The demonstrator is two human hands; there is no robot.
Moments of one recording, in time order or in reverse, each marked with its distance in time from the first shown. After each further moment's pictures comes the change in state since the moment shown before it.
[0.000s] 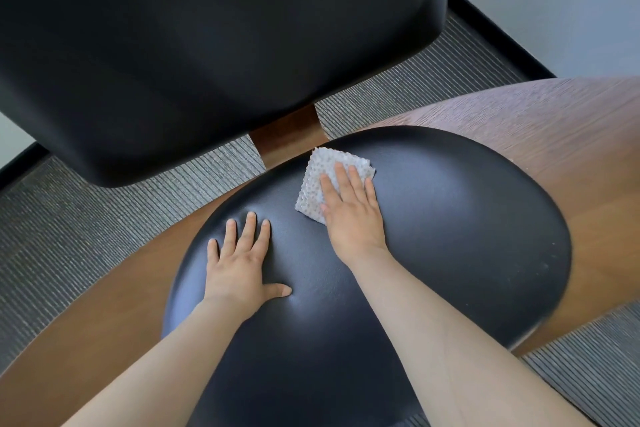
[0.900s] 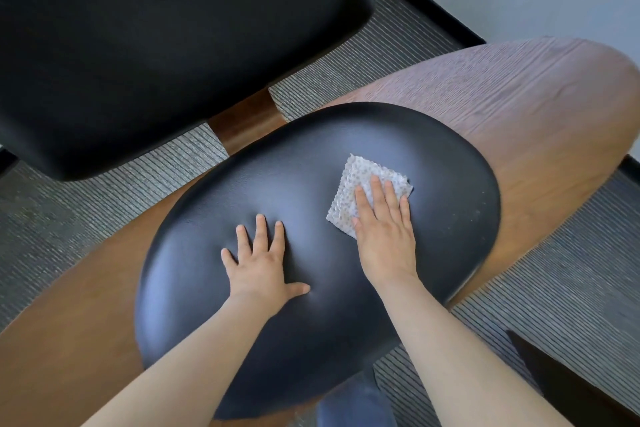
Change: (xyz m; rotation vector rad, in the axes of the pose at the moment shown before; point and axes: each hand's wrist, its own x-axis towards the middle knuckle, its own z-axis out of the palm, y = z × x) left_hand -0.035 0.079 0.020 0.055 -0.076 0.024; right_hand -0.111 0.068 -0.007 -0.056 0.134 0.245
